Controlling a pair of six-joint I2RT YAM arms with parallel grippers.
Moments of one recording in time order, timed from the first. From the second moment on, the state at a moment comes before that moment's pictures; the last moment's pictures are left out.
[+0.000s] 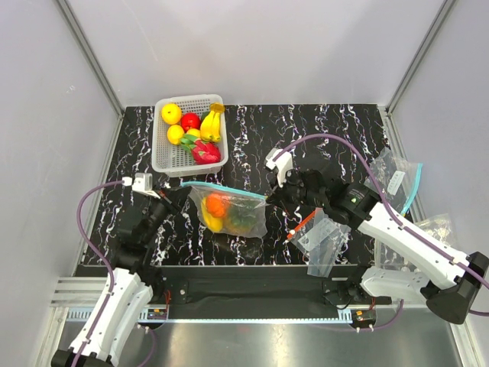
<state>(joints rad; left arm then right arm) -0.18 0.43 0.26 0.19 0.27 -0.53 0.84 1.11 1.13 -0.58 -0.16 -0.03</state>
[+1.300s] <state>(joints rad) -0.16 0.45 0.86 -0.41 0.02 -0.44 0.65 0.93 1.20 -0.40 0.11 0.34</state>
